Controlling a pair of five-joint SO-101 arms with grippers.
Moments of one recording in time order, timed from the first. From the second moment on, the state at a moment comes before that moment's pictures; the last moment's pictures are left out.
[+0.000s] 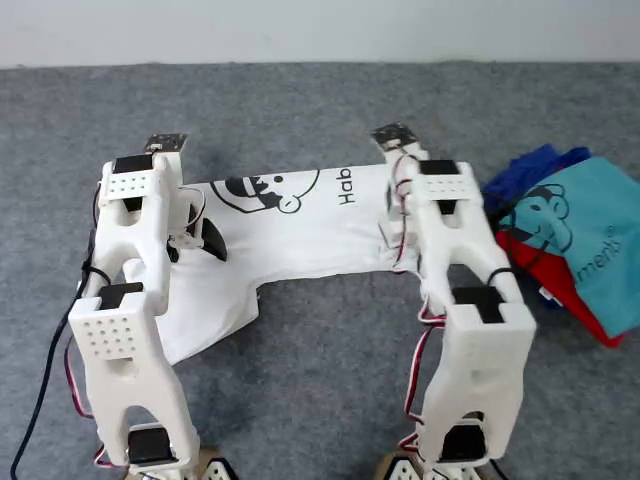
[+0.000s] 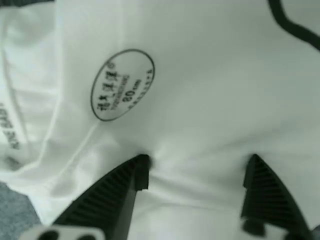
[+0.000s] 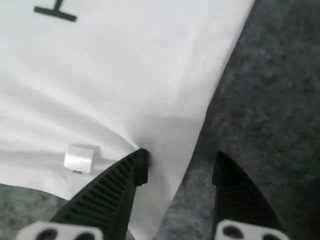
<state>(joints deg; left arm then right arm) -11.4 41.2 -16.3 82.9 -1.0 -4.4 30.9 -7.6 66.4 18.4</state>
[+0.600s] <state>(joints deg) -11.4 41.2 -16.3 82.9 -1.0 -6.6 16.3 -3.4 76.0 18.2</state>
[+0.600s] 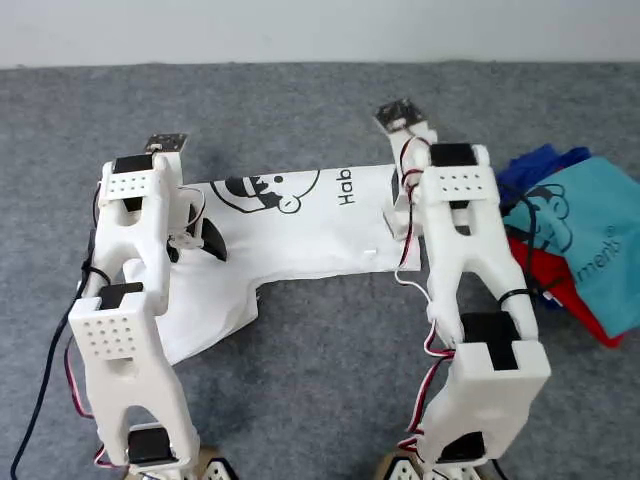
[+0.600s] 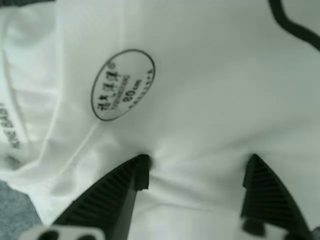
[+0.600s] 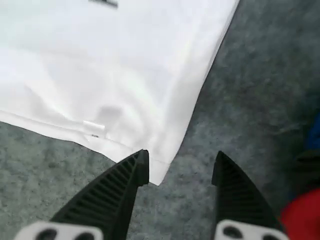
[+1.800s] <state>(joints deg) -11.7 -10.9 26.1 93.1 -15.9 -1.5 -12.1 11.6 97.5 20.2</state>
